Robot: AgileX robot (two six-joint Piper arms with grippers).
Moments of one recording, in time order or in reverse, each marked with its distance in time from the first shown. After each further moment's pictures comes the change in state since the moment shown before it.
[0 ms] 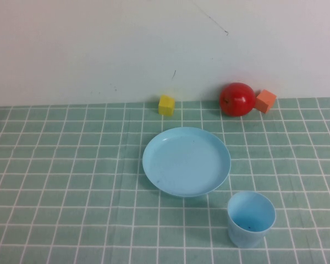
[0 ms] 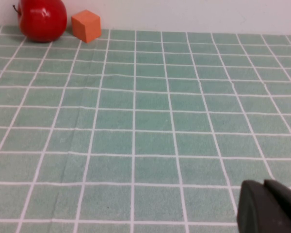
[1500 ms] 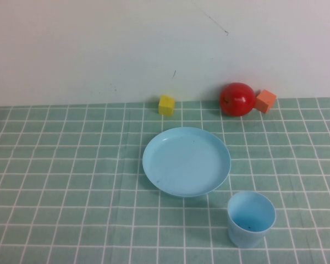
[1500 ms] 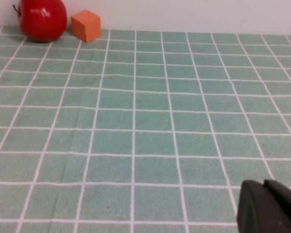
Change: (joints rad) right arm 0.000 0.000 0.000 0.000 0.000 0.000; left arm 0.033 0.000 0.000 0.000 0.000 0.000
